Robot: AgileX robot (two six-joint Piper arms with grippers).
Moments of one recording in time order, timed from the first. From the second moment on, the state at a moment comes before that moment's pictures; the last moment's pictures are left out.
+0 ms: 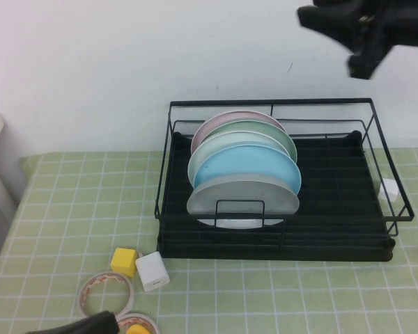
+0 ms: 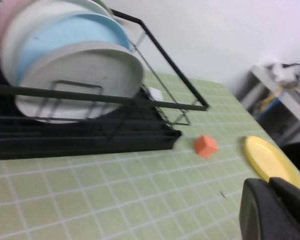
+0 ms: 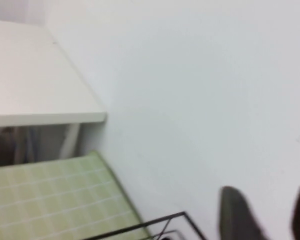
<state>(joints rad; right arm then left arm) 0.20 1.56 -1.37 1.43 0.72 -1.88 -0.53 0.45 -0.15 -1.69 0.25 1.12</state>
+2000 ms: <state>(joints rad) 0.32 1.90 -1.25 1.51 0.72 -1.77 -0.53 0.45 -0.15 -1.75 -0.37 1.32</state>
